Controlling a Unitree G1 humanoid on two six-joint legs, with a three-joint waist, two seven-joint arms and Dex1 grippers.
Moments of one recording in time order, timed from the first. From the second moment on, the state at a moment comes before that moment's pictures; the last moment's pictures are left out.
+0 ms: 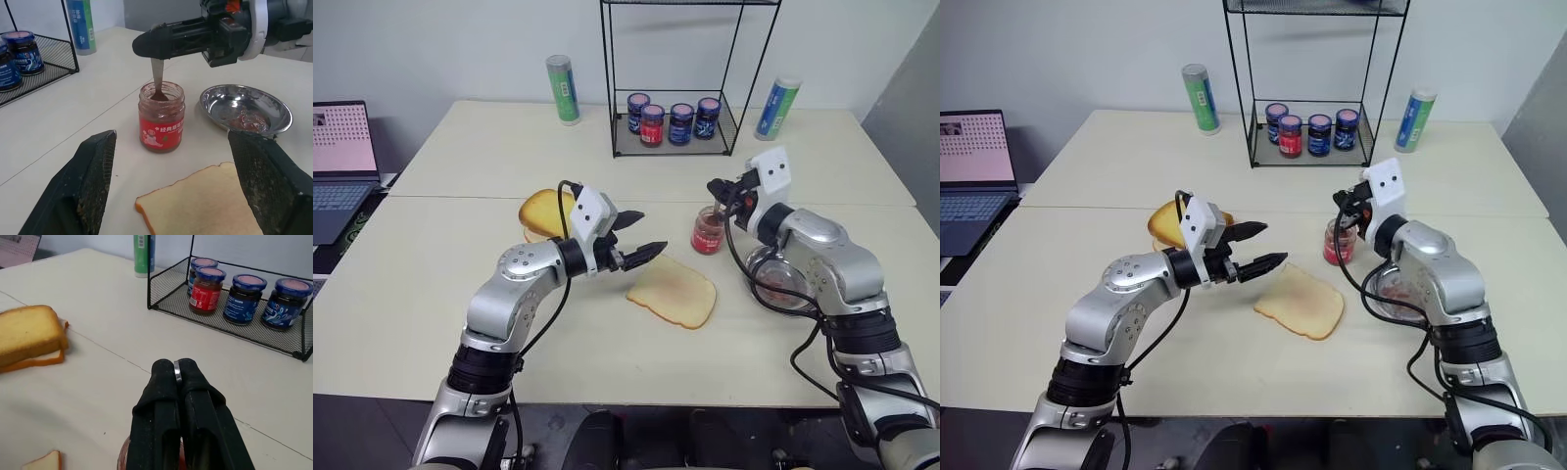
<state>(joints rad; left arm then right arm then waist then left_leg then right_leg) -0.48 0.42 -0.08 -0.21 -0.38 0.54 -0.78 -0.64 -0.46 0.10 -0.04 0.35 0.58 0.37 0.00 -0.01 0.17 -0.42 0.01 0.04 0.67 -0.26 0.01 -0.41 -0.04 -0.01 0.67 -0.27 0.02</state>
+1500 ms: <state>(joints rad) -0.48 0.42 -0.08 -0.22 -0.38 0.52 -0.78 -0.76 -0.15 -0.50 0.00 0.73 1.01 -0.04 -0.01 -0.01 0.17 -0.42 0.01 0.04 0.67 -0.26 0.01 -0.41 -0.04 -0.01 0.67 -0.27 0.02</state>
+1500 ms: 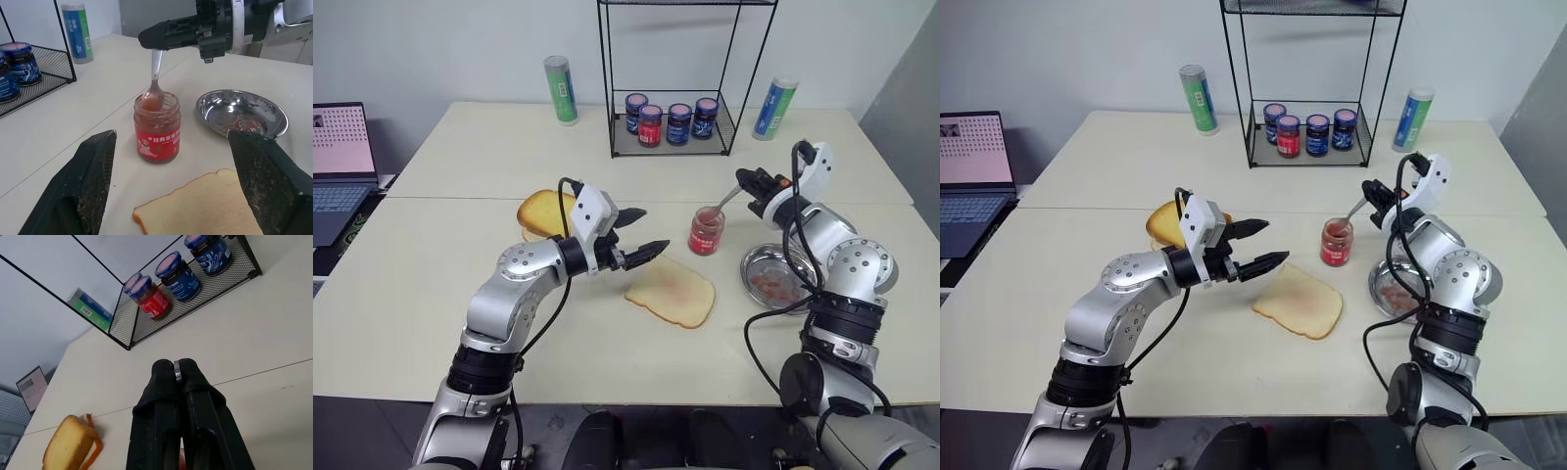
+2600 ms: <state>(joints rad) -0.50 0.57 -0.08 -0.21 -0.44 0.53 -0.98 -0.67 -0.13 -0.70 -0.11 1.43 0.99 -0.33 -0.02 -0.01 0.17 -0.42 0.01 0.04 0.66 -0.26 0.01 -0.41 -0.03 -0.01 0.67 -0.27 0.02</state>
